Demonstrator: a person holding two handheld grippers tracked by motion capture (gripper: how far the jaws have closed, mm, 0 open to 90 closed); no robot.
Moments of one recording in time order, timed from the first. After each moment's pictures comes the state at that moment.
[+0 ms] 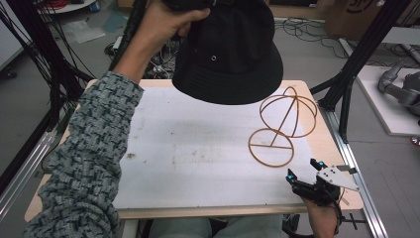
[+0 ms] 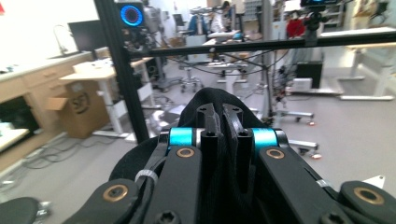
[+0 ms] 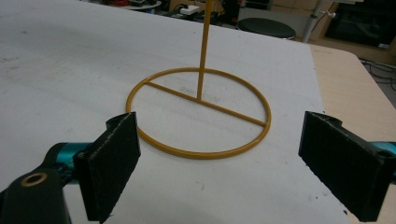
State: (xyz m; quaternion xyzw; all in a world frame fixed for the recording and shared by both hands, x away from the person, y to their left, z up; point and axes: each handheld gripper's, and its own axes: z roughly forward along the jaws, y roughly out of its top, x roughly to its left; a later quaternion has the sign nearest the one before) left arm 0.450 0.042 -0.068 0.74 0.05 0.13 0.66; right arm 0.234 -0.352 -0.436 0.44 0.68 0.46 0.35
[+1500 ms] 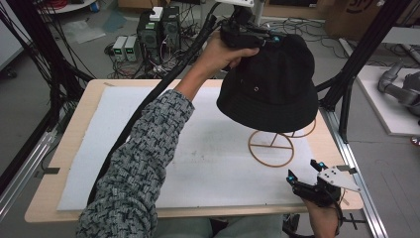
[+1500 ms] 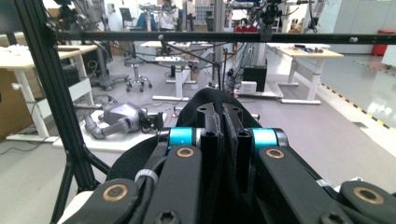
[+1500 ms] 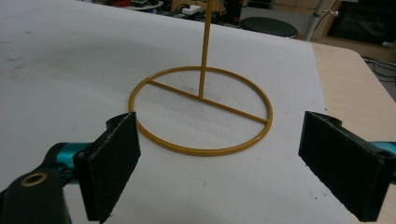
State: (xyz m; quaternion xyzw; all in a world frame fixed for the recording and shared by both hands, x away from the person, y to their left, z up) left arm 0.476 -0.059 -0.147 0.74 0.01 0.01 0.67; right arm 0.232 -0.354 -0.437 0.45 0.68 0.46 0.34
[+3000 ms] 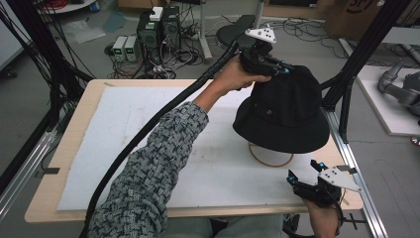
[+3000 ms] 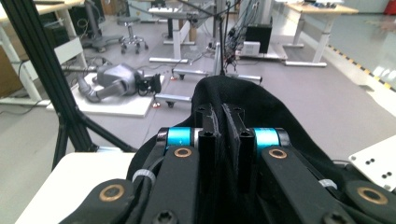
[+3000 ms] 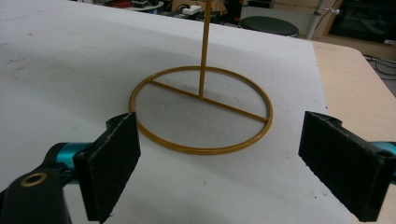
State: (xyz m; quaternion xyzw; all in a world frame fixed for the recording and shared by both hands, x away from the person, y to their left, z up) left arm 0.483 -0.108 -0.208 0.80 0.01 0.01 0.60; right arm 0.232 -0.355 -0.438 0.45 0.68 0.47 0.34
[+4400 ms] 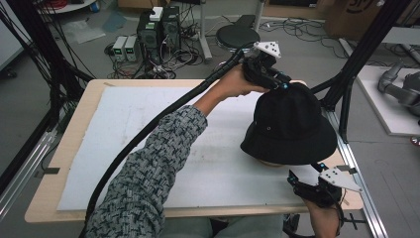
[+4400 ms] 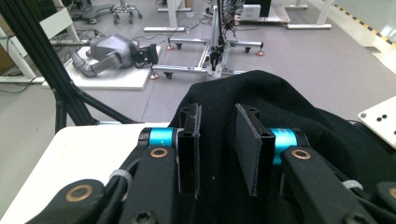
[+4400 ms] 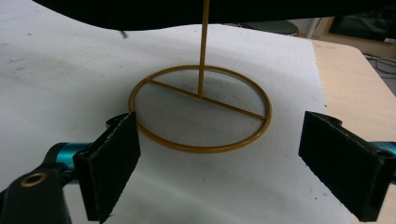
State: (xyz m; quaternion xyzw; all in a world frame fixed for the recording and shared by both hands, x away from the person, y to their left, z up) left arm 0.477 -0.115 -0.224 0.83 0.00 0.02 0.55; right arm 0.231 -0.357 -0.438 0.45 0.68 0.47 0.34
